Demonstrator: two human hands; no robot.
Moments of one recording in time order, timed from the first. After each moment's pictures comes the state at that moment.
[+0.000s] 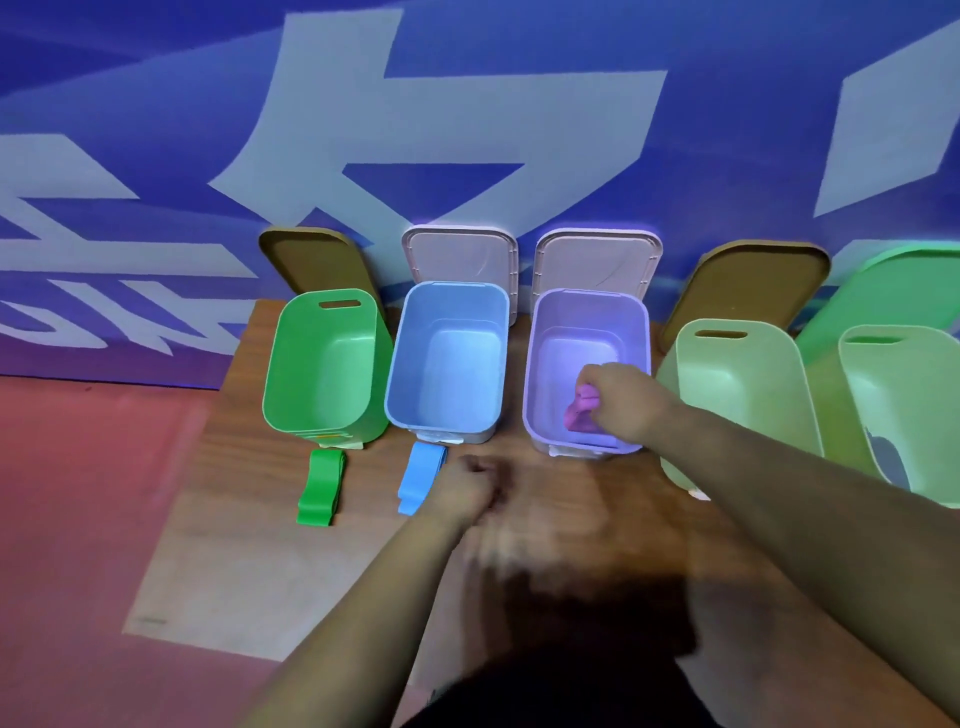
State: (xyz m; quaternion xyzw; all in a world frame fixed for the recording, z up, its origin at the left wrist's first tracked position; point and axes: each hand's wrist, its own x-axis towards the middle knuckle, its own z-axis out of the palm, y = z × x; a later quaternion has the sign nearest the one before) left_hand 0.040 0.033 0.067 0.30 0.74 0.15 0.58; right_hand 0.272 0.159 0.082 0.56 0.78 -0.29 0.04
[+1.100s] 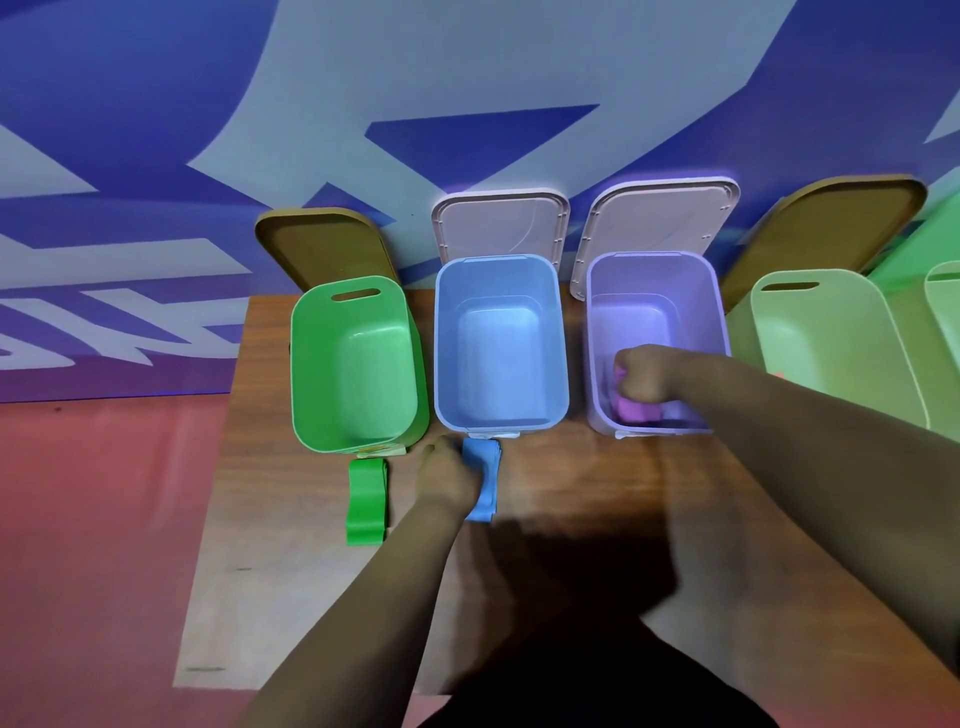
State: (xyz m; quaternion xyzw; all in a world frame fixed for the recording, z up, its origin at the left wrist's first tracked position) left_hand -0.079 0.065 -0.009 0.47 0.78 0.05 0.41; right_hand 0.212 0.200 0.029 0.63 0.66 -0.32 0.24
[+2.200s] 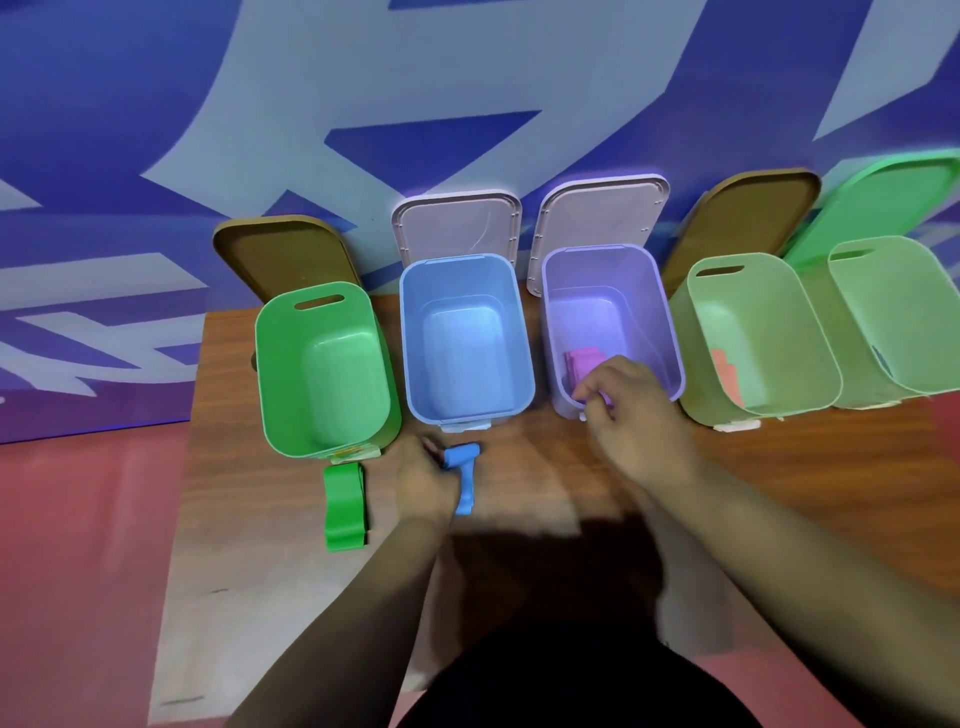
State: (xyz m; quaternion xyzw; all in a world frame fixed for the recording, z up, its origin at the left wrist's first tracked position) left_hand -0.081 0.035 -0.019 0.47 0.77 0.19 0.39; right_hand 0.188 0.057 0.084 0.65 0.69 -0.21 -0.25
